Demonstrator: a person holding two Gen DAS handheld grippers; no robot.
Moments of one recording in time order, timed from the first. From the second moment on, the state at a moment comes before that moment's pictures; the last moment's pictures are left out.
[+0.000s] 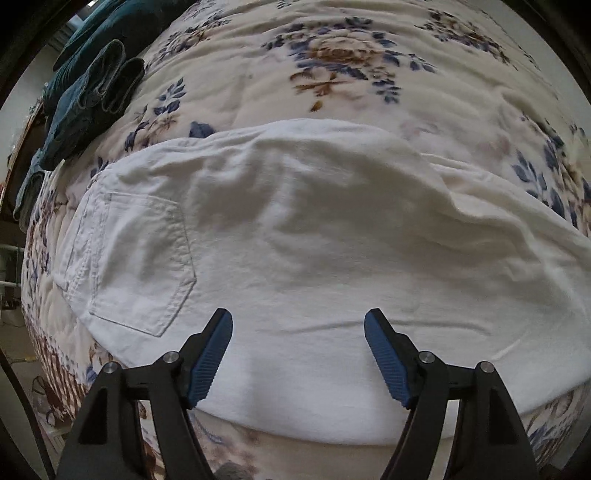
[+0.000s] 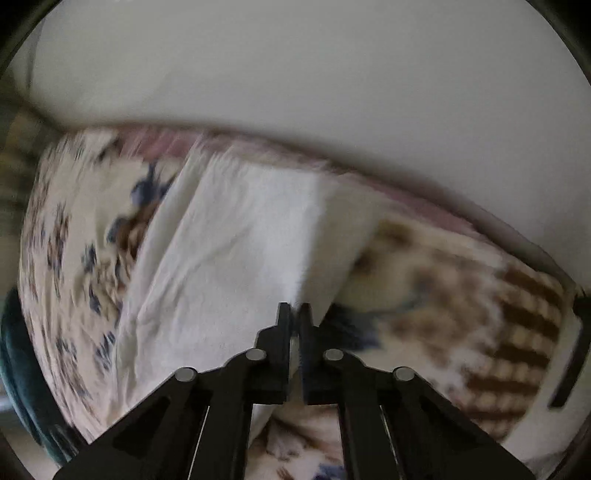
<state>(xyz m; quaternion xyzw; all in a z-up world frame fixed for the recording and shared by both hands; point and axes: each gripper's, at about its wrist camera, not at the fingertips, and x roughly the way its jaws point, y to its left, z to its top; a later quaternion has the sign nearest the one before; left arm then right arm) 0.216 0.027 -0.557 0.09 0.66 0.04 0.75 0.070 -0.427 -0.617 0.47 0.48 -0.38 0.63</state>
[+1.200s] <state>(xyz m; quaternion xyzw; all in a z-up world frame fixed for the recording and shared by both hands) 0.322 0.357 -0.581 -0.15 0.68 0.11 0.71 0.414 -0.088 -0.646 0.16 0.73 0.11 0.66</state>
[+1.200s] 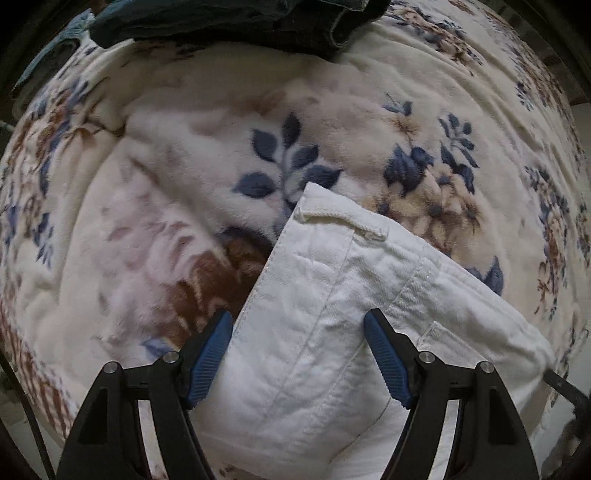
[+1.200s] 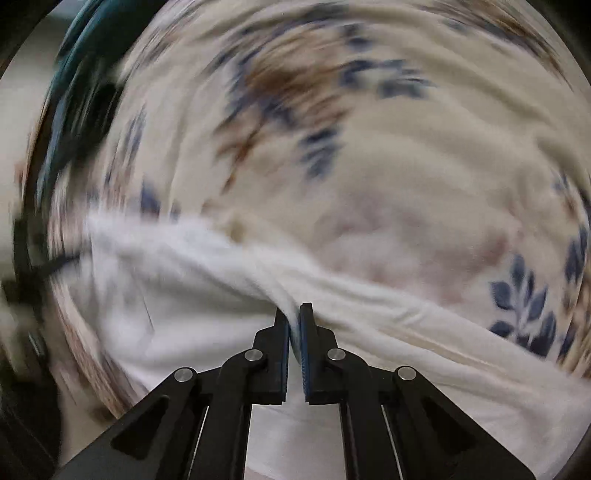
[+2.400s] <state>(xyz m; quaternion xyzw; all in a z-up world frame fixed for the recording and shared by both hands) 0.329 0.160 -0.536 -0.03 0.66 -0.07 0.75 0.417 -0.085 -0.619 0.02 0.77 0.20 0.61</state>
